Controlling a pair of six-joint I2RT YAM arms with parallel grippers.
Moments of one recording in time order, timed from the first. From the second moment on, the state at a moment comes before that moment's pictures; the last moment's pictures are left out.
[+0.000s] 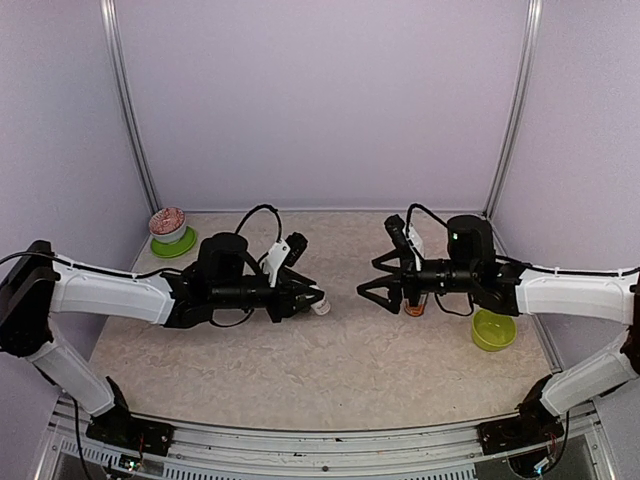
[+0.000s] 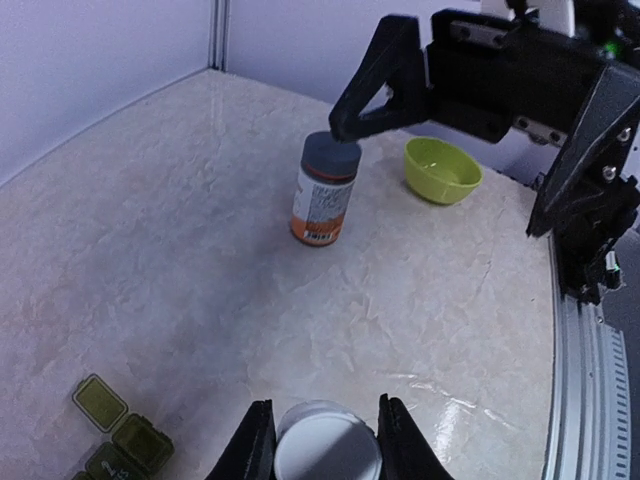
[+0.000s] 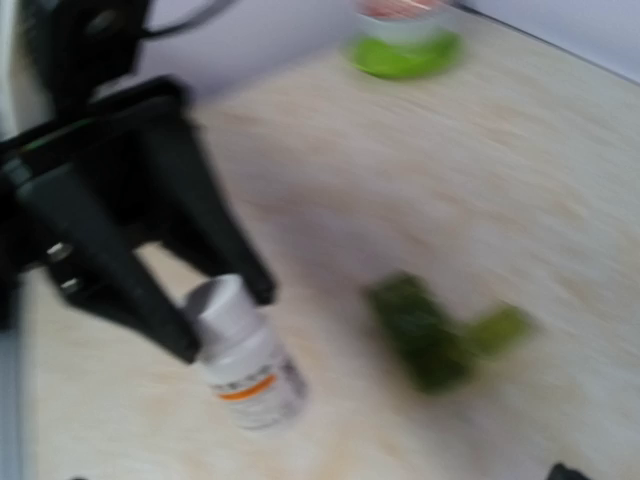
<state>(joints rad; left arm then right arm) -0.86 1.56 0.82 0.37 0.31 -0.05 0.68 1.32 0.76 0.22 -0.48 0.02</state>
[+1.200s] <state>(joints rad) -0.91 1.50 0.58 1.28 0.55 -0.28 0.83 1.54 0.77 0.96 -0.96 0.45</state>
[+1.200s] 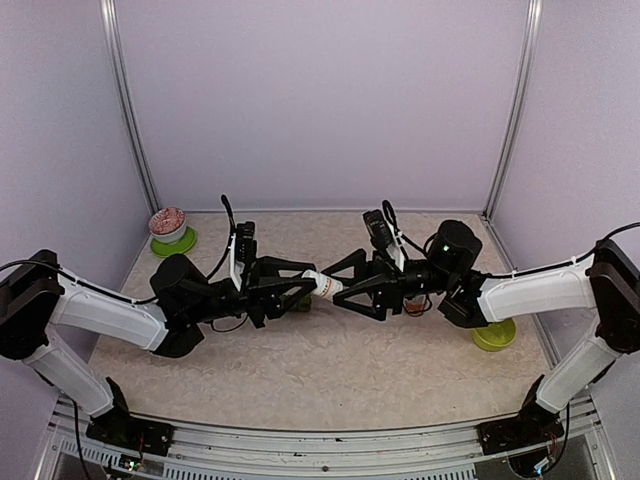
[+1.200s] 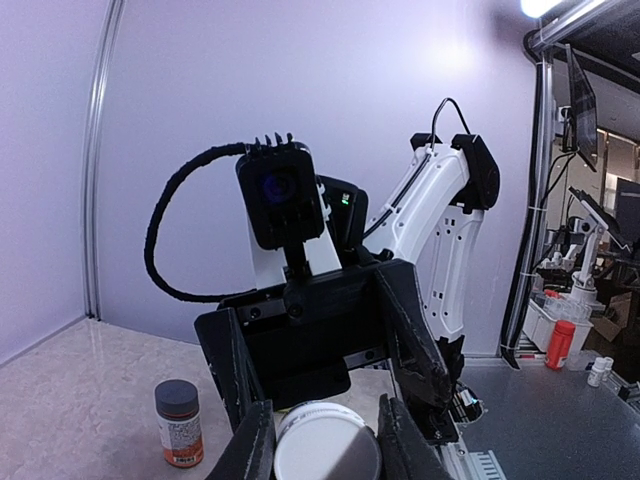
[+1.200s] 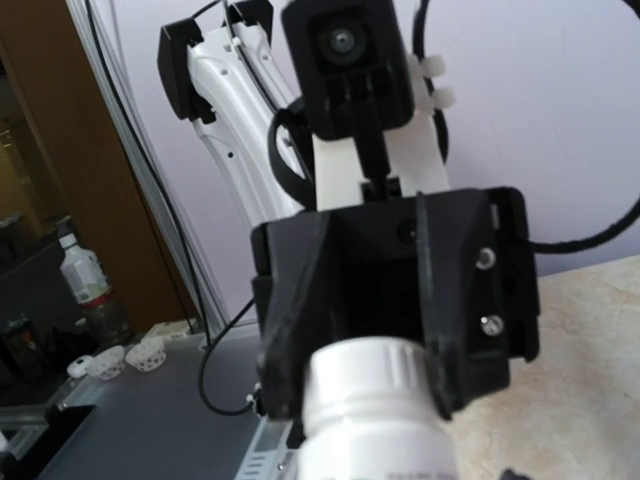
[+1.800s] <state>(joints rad) -0.91 1.53 0.60 1.30 0.55 -0.27 0.84 1.60 0.80 1.02 -0.93 0.53</state>
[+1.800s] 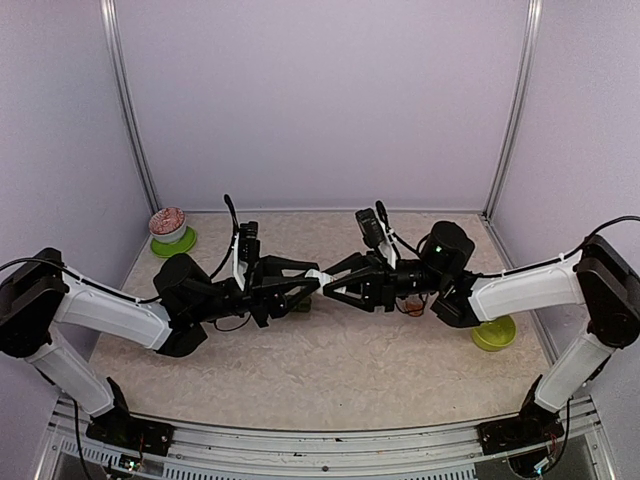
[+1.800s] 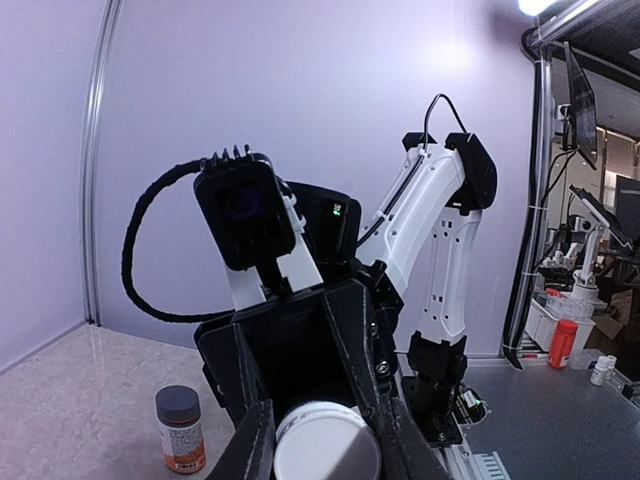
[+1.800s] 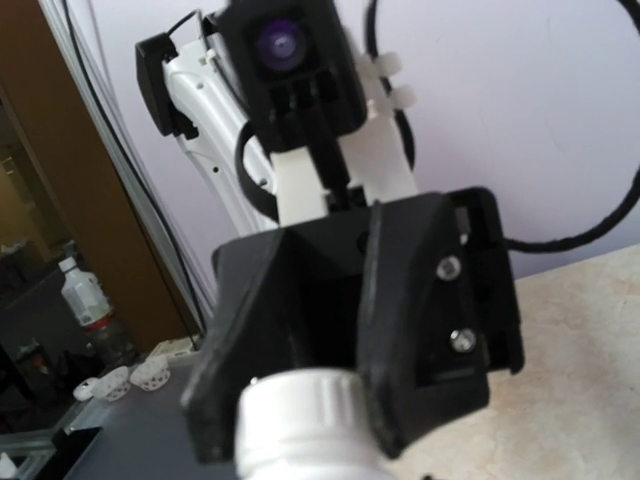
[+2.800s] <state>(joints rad) -0.95 1.56 0.63 1.29 0.32 -0.64 0.85 1.43 0.79 0.73 -0.64 0.14</state>
